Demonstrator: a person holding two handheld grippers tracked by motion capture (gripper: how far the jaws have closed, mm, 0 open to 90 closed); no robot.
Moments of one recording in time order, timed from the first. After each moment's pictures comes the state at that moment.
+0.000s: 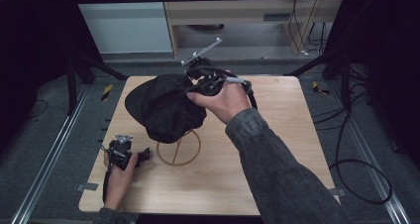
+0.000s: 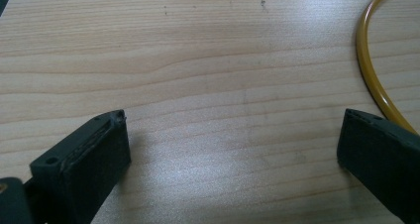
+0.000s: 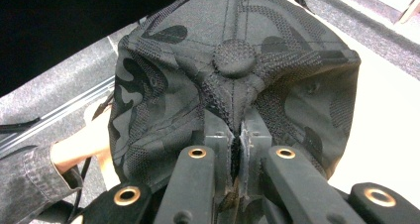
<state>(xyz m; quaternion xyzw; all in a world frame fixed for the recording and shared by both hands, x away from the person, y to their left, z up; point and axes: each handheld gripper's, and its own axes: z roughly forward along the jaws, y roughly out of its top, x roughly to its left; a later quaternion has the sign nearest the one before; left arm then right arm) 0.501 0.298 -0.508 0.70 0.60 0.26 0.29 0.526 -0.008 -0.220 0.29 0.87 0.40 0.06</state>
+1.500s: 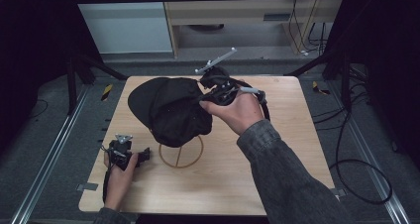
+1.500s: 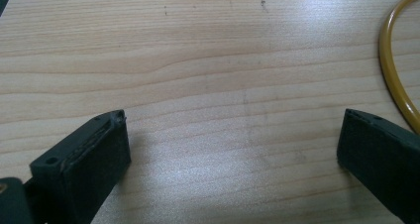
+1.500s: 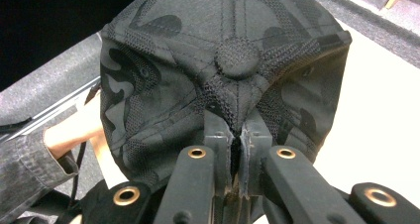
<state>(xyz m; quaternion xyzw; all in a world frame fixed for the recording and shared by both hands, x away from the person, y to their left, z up) 0.501 0.298 -0.508 0.70 0.60 0.26 0.29 0.509 -0.035 -0.229 0.31 0.86 0.40 0.07</state>
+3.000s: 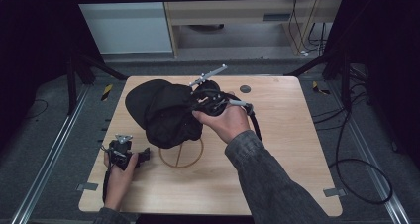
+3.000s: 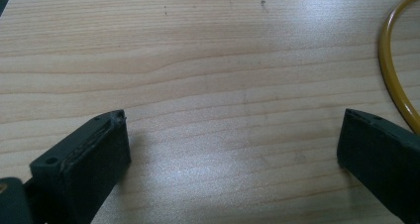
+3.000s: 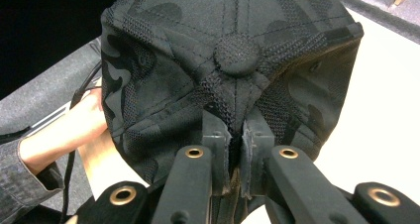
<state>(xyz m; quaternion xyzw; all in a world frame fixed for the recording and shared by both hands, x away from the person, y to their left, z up) 0.501 0.298 -0.508 0.70 0.60 0.26 0.29 0.520 -0.016 -0.276 0.32 0.85 0.41 0.06</state>
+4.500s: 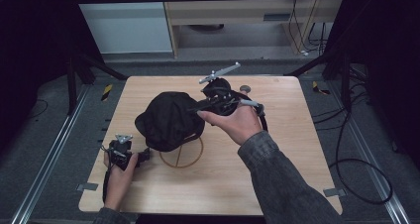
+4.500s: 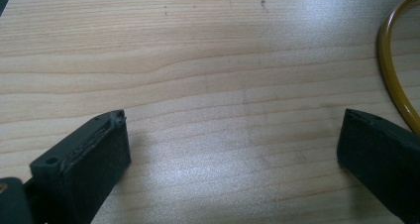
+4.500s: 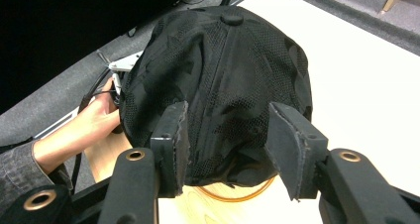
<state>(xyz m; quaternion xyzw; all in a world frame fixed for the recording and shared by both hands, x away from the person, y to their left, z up) 0.501 0.298 -0.508 0.70 0.60 0.26 0.29 0.508 -0.037 -0.261 0.33 0.84 0.43 0.07</state>
